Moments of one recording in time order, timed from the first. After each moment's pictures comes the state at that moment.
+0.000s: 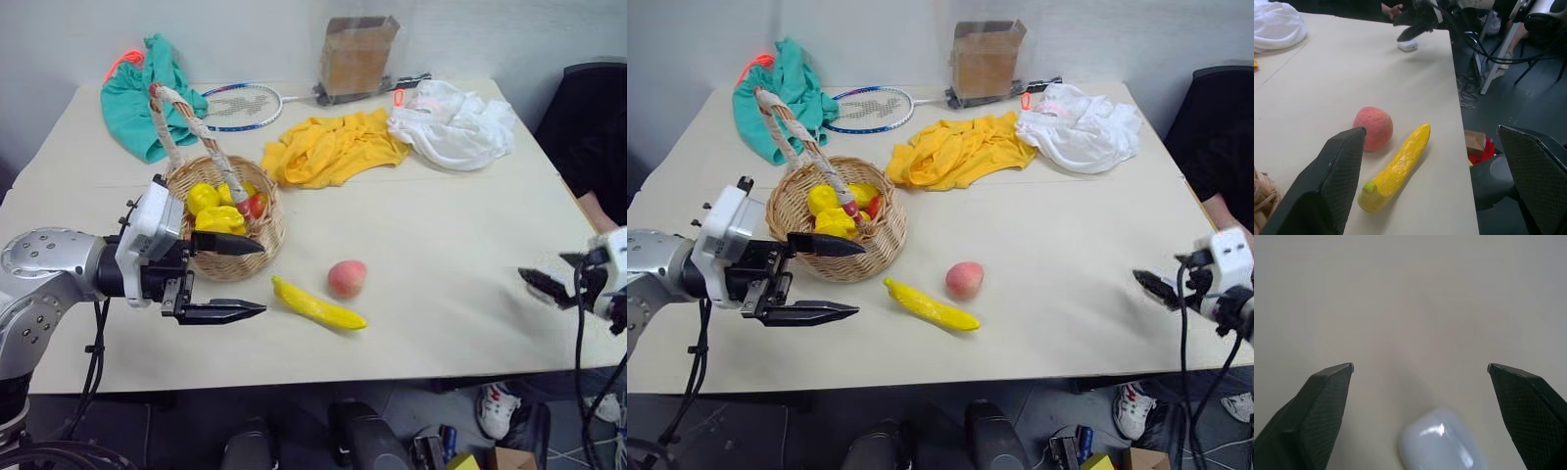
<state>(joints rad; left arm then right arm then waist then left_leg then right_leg) -0.35 1.00 0.23 -0.46 -0.91 0.74 -1.06 -0.19 -0.95 -0.43 0.16 0.39 0.48 0.88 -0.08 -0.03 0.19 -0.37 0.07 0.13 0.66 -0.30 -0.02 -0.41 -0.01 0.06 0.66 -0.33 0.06</state>
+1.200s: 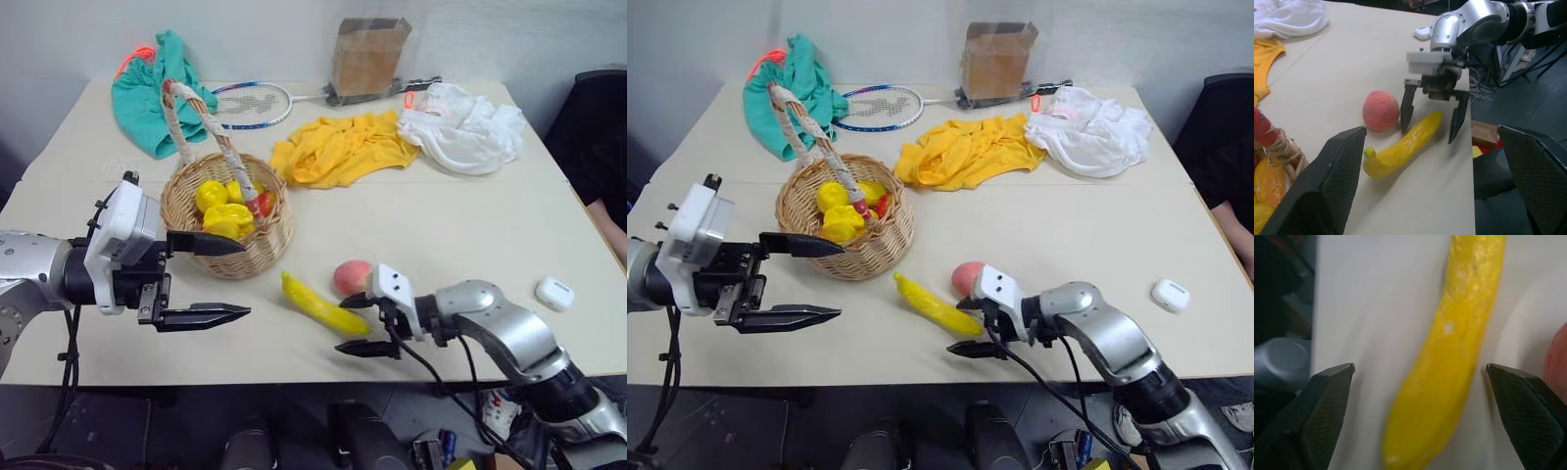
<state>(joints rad) -0.26 1.07 0.37 -0.54 -0.96 0.81 -1.04 -0.42 -0.63 0.37 -0.27 0.32 0.67 0.98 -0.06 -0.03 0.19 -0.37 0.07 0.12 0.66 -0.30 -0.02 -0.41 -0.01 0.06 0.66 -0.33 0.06</state>
